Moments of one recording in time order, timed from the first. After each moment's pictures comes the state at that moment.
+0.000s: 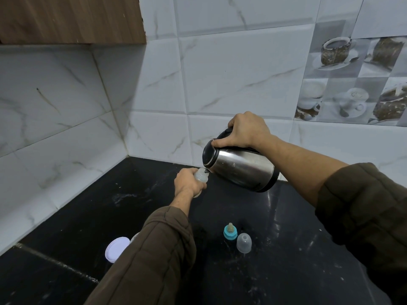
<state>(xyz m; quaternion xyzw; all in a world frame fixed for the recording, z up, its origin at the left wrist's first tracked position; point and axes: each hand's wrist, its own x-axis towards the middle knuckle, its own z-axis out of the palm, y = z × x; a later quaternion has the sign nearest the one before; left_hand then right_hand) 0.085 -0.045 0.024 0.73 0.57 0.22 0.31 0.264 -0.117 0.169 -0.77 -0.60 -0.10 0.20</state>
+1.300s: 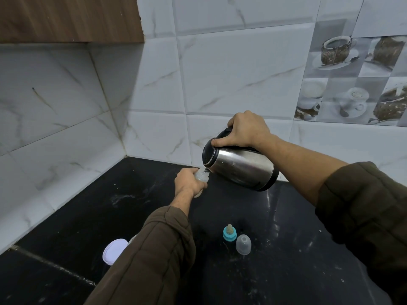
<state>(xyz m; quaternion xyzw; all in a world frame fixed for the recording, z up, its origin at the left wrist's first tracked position) 0.091 -0.040 0.023 0.74 0.56 0.22 0.31 0.270 -0.113 0.168 -0.76 -0.60 -0.10 0.20</state>
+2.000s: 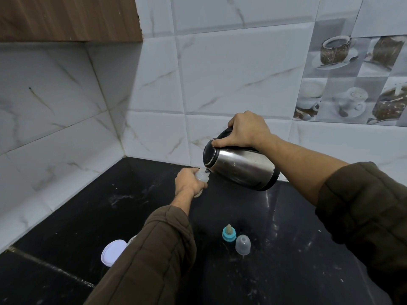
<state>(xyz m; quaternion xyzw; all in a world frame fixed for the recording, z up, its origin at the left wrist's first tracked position) 0.095 -0.038 0.022 0.74 0.56 0.22 0.31 0.271 -0.113 0.168 -0.77 -0.60 -0.10 0.20</state>
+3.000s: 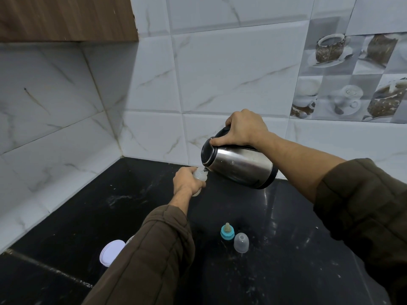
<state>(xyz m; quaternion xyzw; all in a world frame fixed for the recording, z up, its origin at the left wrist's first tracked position) 0.096 -0.039 0.020 0.74 0.56 0.22 0.31 0.273 -0.116 0.169 -0.77 -0.60 -0.10 0.20</state>
